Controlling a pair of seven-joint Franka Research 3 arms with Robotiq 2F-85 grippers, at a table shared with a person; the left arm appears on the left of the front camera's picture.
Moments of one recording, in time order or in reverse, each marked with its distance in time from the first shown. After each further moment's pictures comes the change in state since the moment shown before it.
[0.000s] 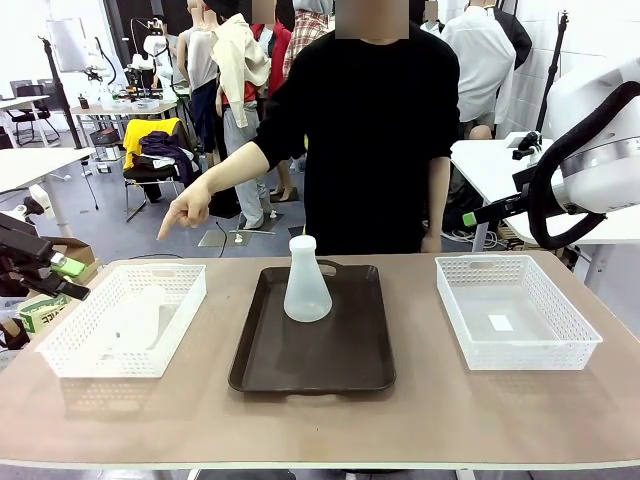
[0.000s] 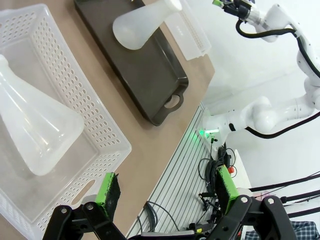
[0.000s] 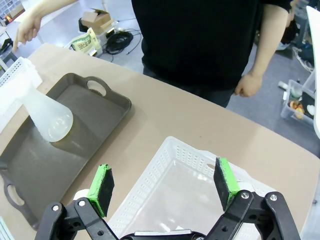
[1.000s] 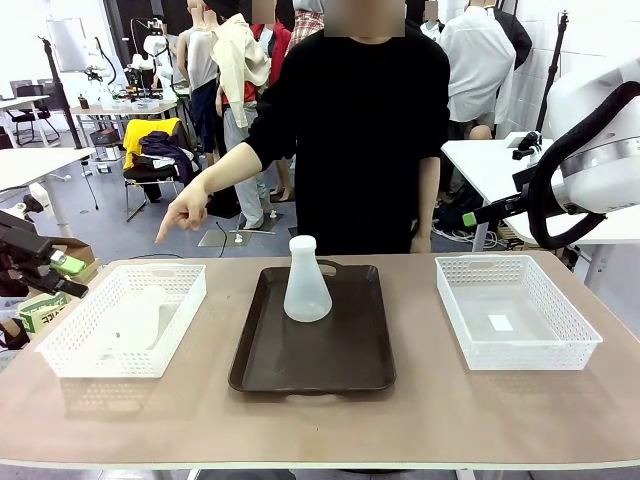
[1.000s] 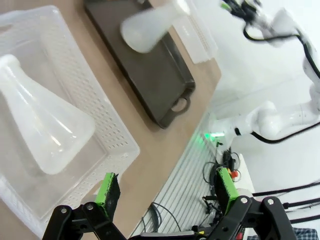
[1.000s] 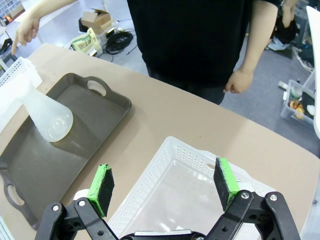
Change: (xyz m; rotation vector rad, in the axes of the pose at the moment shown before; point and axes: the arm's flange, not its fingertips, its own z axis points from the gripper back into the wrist) left arm 0.012 -0.001 0.009 0.058 -0.011 0.021; right arm 0.000 0.000 0.000 0.000 0.000 0.000
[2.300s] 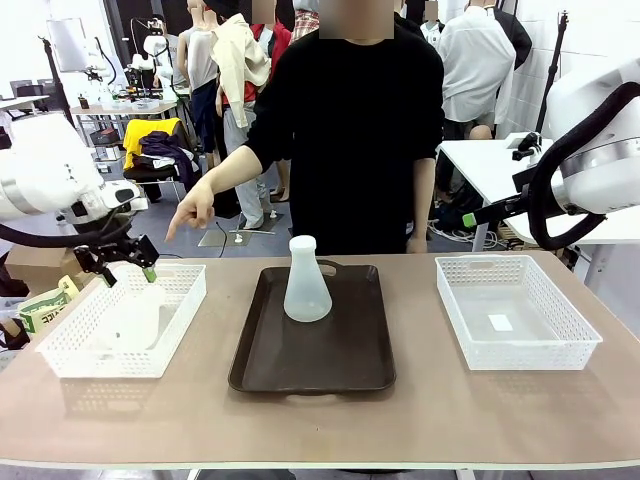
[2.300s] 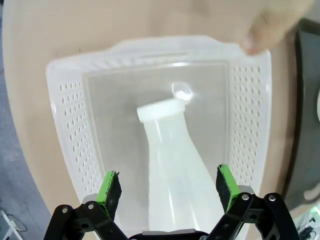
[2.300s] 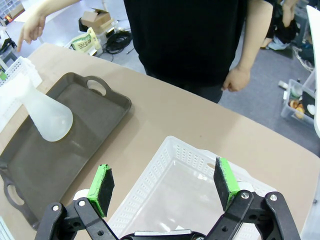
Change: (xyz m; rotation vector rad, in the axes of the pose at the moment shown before) left arm 0.131 0.041 -0.107 0.890 0.148 0.313; right arm -0.001 0.000 -0.001 0.000 0.002 -0.001
